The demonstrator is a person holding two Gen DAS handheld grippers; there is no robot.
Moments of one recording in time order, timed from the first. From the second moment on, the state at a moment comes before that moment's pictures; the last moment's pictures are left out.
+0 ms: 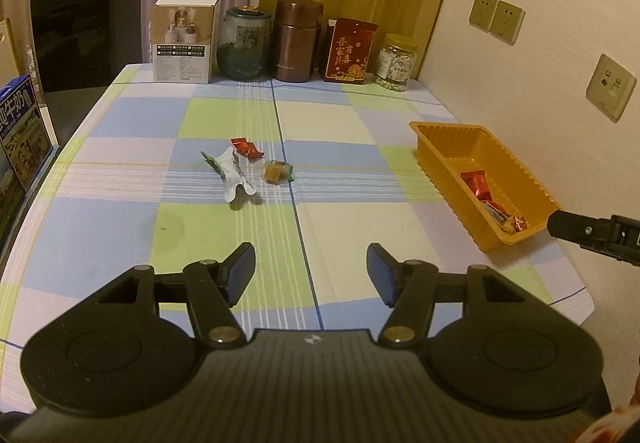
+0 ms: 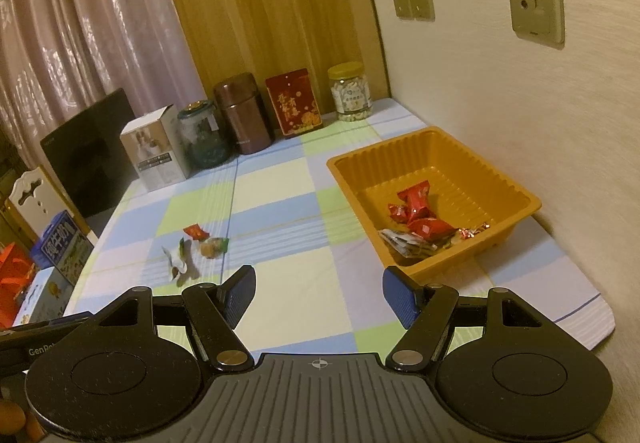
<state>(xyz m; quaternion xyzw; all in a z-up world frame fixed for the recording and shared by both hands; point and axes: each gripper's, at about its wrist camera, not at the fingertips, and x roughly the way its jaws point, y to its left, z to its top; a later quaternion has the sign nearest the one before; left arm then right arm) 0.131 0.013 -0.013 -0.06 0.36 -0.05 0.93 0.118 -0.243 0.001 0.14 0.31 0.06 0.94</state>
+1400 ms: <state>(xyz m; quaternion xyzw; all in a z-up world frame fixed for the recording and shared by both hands) 0.323 0.102 -0.112 -0.07 0.38 -0.03 0.92 0.305 -0.105 -0.109 -0.03 0.32 0.19 0.93</state>
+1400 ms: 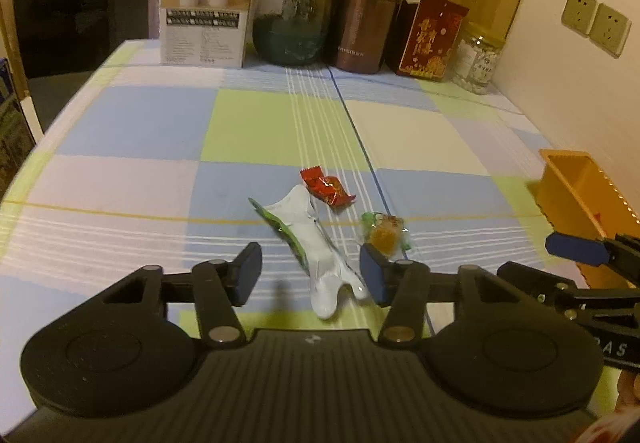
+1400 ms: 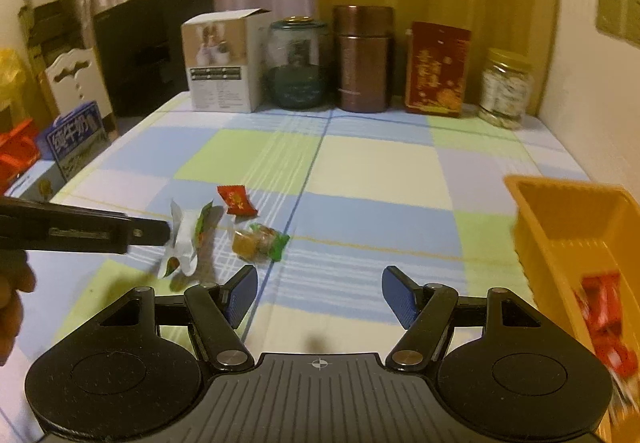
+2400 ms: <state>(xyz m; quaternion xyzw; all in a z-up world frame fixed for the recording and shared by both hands) 0.332 0.135 -0.131 -0.04 0.42 -0.05 0.91 0.339 -0.005 -0.180 -0.34 0.23 0.31 0.85</state>
